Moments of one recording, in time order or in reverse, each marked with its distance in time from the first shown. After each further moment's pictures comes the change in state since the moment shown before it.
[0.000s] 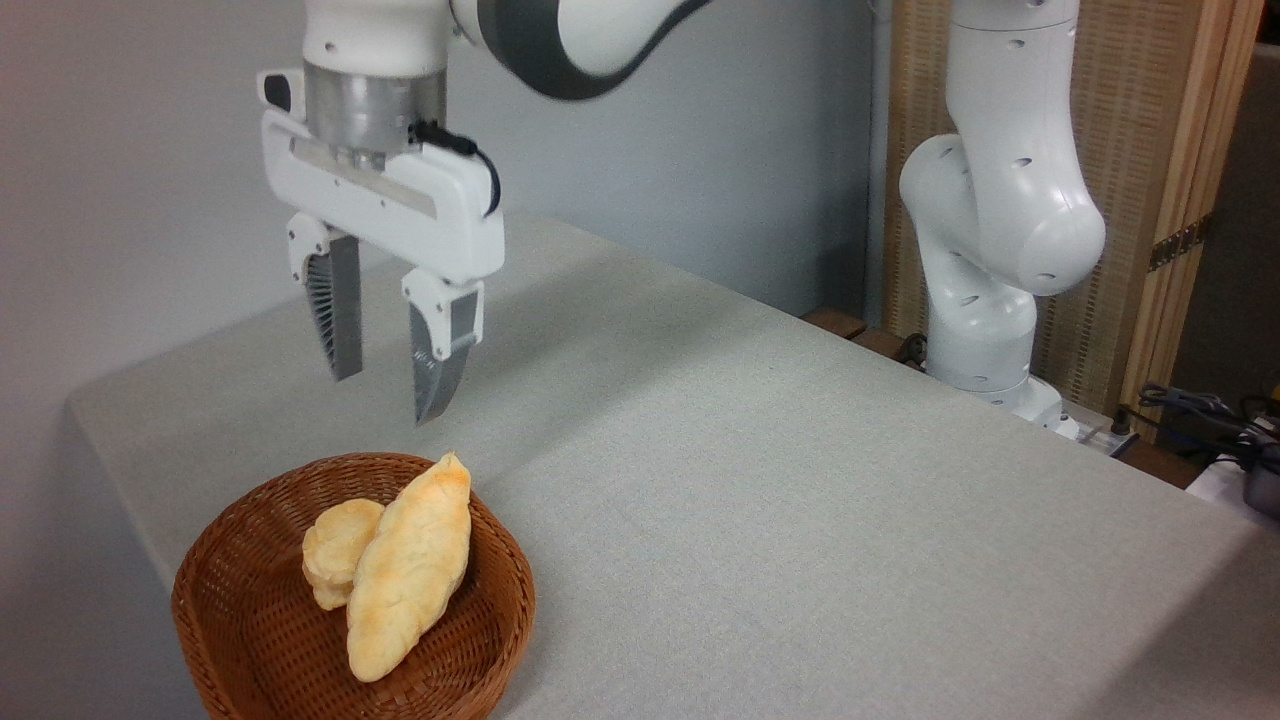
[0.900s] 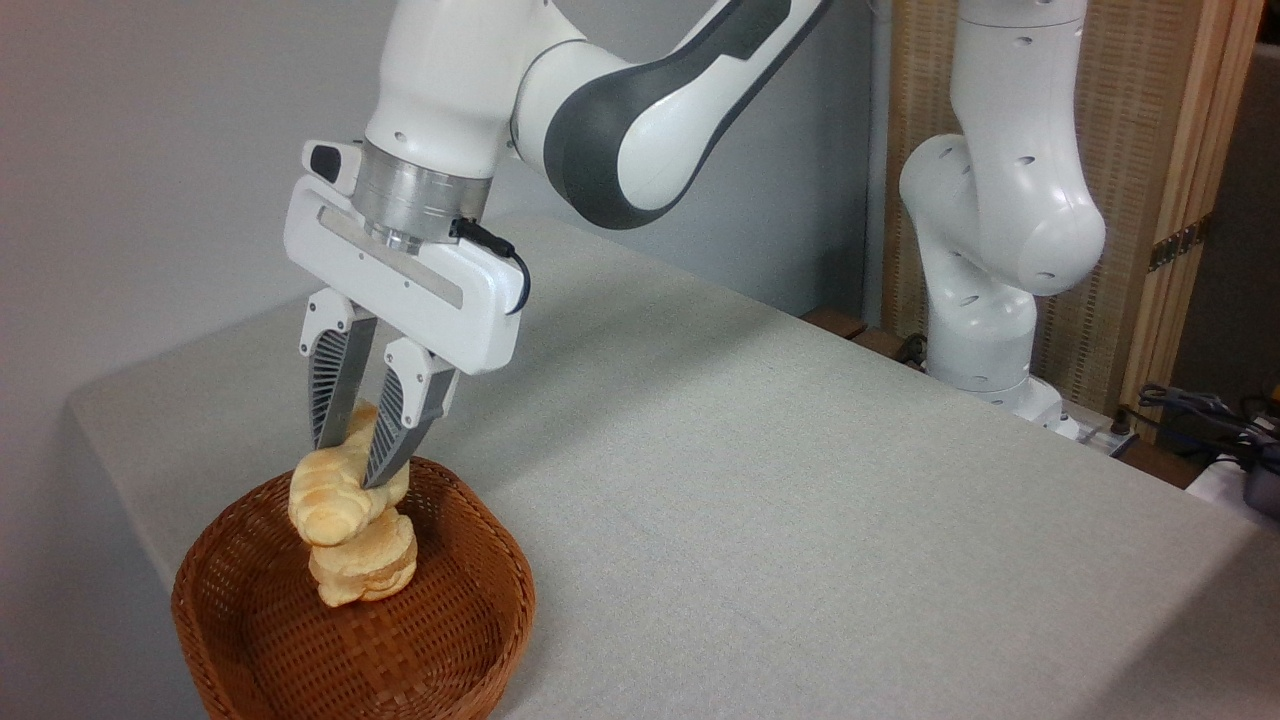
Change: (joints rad) arm 0.001 -0.032 -0.003 -0.298 -0.012 0.550 -0.003
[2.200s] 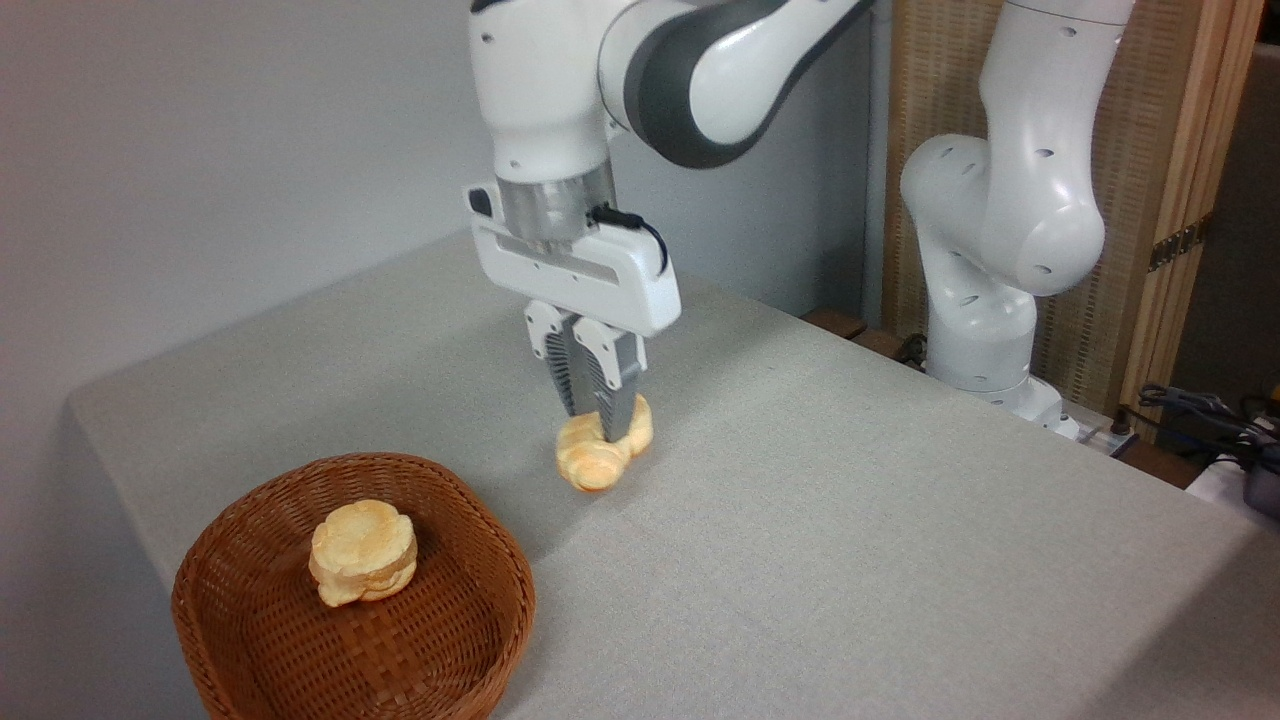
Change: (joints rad) arm -0.016 -0.251 -0.035 -0.228 0.189 -0.492 -0.005
